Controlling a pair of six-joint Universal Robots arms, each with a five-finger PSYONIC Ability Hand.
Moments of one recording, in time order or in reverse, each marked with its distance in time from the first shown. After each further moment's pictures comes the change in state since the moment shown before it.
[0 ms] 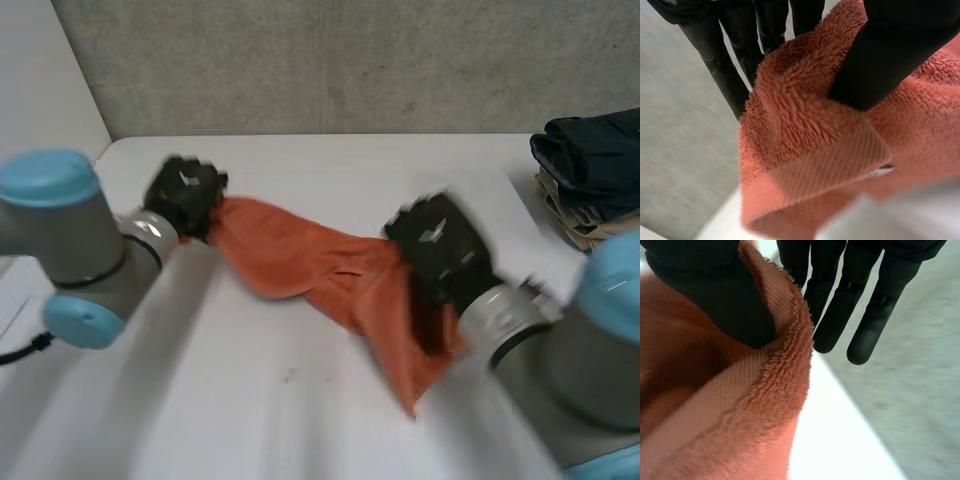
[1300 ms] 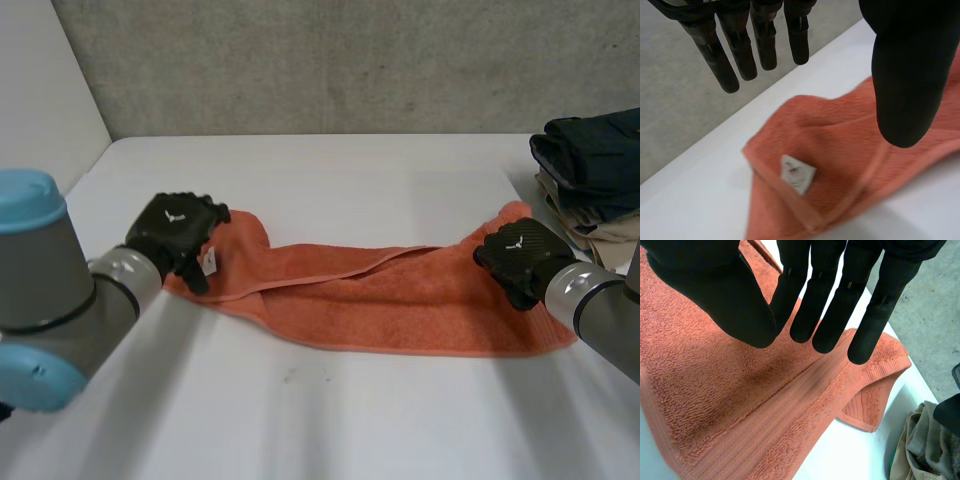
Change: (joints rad) left arm -0.014 0.177 -0.259 -0.095 -0.005 -0.157; right arm -0.317 0.164 -0.139 0.353 -0.121 -0.237; left_hand -0.753 -0.820 -0.811 -0.818 -0.756; right_hand 0.008 0.002 -0.012 -0.028 0.012
